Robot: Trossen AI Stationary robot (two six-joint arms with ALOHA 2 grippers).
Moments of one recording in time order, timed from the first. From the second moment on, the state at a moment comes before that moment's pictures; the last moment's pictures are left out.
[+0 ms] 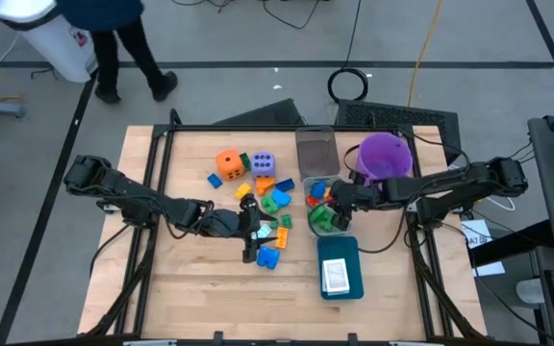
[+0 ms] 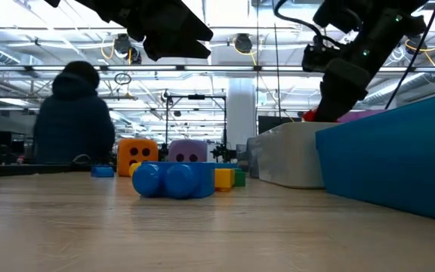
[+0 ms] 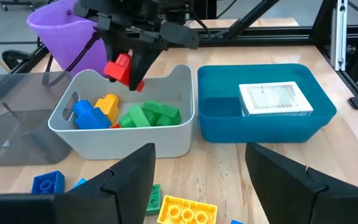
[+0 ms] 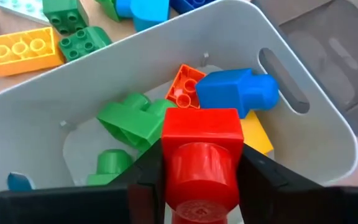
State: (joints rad) left arm -0.28 1.47 0.86 0.18 -0.32 -0.11; right arm 0.02 1.24 0.70 -0.41 0.28 0.35
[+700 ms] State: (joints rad) left arm -0.29 1.49 0.86 0.13 -0.11 -0.15; right arm 0.02 1.24 0.66 -0.21 0.28 0.27
